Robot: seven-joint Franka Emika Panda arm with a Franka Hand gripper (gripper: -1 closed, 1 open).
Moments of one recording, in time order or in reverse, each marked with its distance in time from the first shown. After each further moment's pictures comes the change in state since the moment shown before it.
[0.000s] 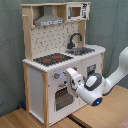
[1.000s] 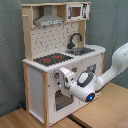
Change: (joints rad) arm -0.125 -0.064 0.013 0.100 0.000 0.191 0.057
